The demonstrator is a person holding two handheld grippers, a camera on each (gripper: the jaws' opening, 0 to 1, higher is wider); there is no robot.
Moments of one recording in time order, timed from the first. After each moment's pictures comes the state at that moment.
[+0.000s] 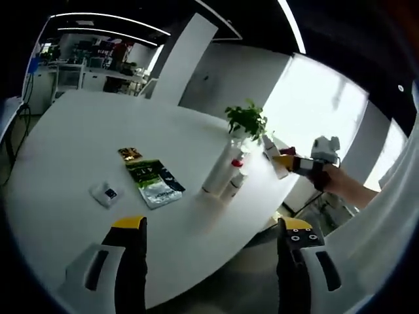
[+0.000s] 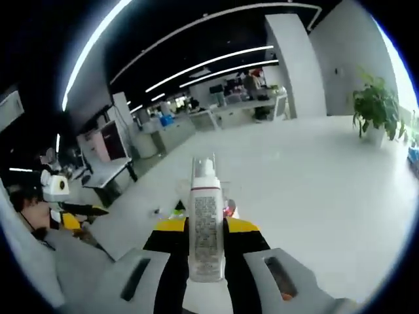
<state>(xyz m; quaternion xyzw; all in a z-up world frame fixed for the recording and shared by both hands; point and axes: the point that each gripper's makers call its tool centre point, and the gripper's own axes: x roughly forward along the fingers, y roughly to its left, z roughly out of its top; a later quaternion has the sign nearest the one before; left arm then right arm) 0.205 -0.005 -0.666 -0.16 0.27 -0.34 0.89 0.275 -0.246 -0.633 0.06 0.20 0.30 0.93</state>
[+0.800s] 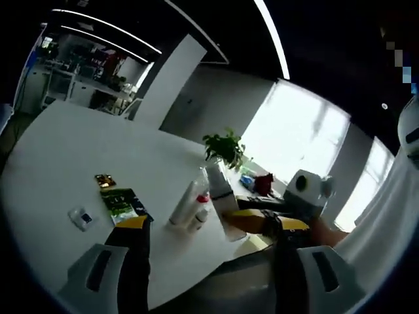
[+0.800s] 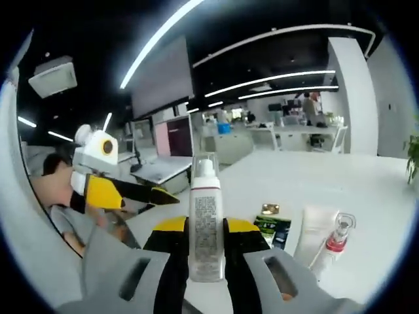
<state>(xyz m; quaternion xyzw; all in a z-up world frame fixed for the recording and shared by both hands) 0.199 -0.036 -0.590 -0.22 0.20 -0.38 0.88 0.213 -0.073 -0.605 0.00 0.12 0.45 0.89</state>
